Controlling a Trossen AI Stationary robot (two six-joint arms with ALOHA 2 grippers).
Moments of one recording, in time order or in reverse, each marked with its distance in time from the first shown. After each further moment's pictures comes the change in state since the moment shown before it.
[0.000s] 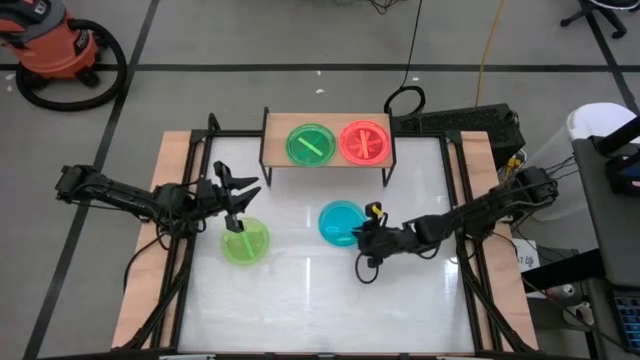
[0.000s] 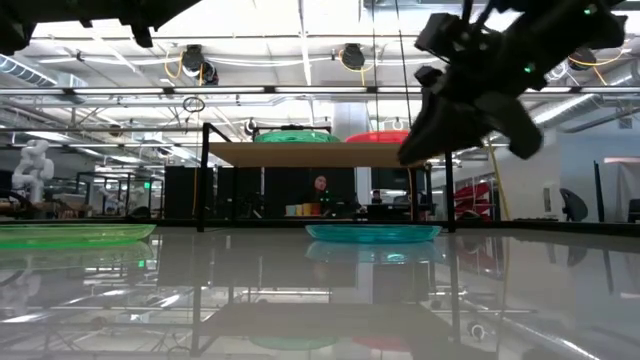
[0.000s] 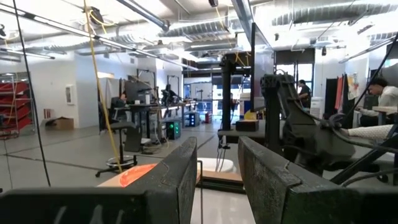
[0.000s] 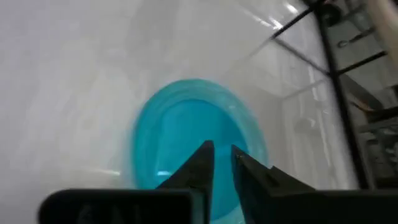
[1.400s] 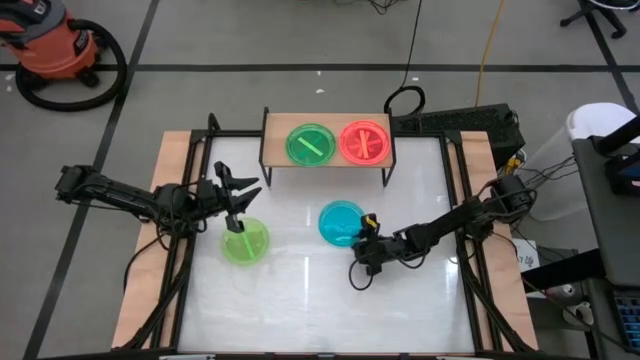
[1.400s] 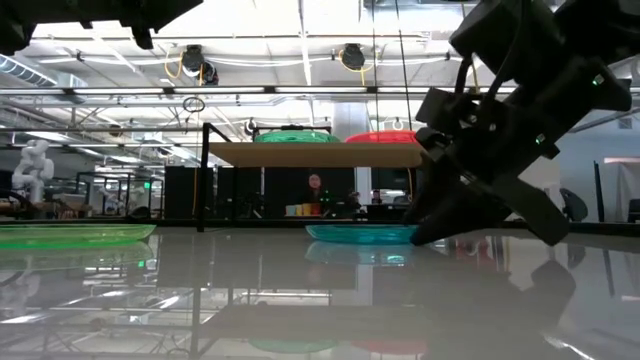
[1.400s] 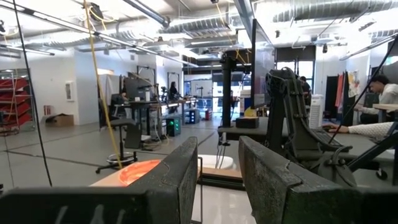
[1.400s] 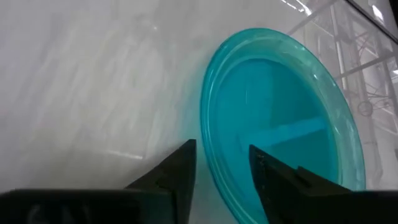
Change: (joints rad) left arm 0.002 0.001 0.000 -0.014 -0.001 -0.014; right arm -0.006 0.241 -0.074 0.149 -0.050 0.056
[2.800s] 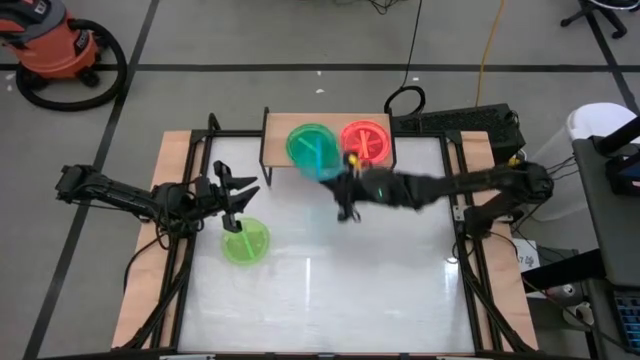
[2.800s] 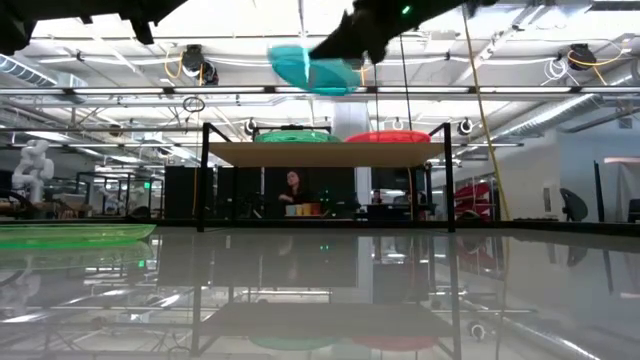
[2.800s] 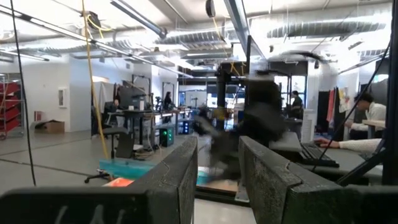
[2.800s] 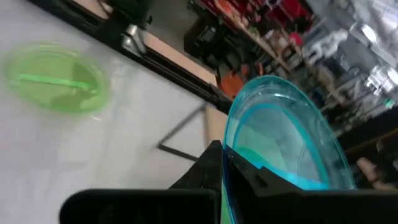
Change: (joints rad) left arm 0.000 0.000 0.000 0.056 0.025 -0.011; right arm -0.320 -0.228 0.413 0.005 -0.173 -0.447
